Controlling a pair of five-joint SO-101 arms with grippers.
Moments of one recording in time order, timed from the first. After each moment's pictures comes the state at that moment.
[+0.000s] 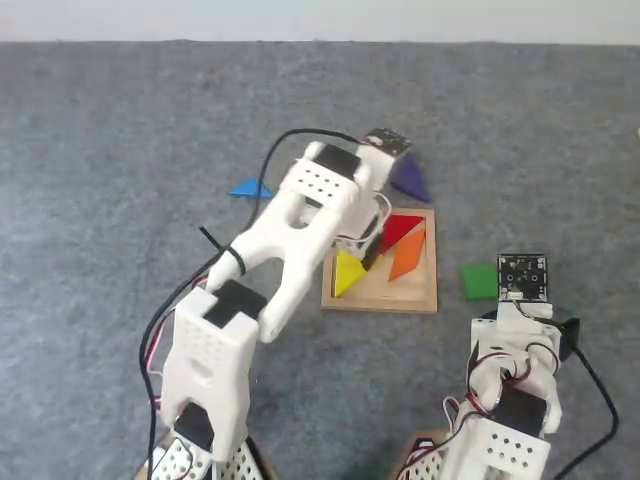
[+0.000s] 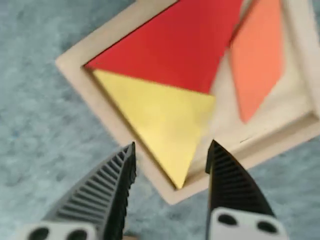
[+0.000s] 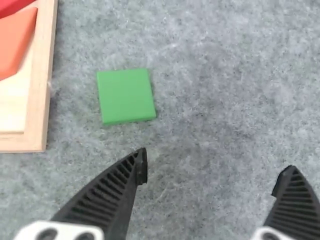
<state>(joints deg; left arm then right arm) 24.6 31.6 -14.5 86.4 0.8 16.6 -102.2 95.5 63.1 18.0</state>
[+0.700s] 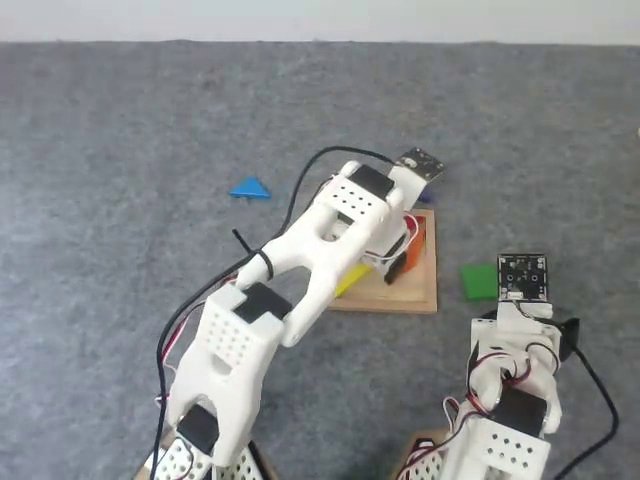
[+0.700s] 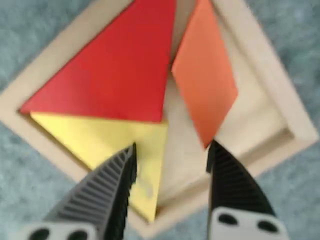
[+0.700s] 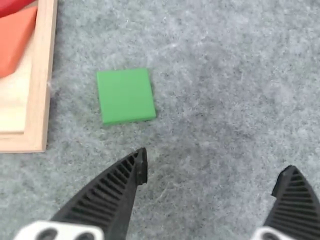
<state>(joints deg) 30.2 40.2 -19.6 82.9 0.9 16.6 -102.2 95.5 63.1 18.0</state>
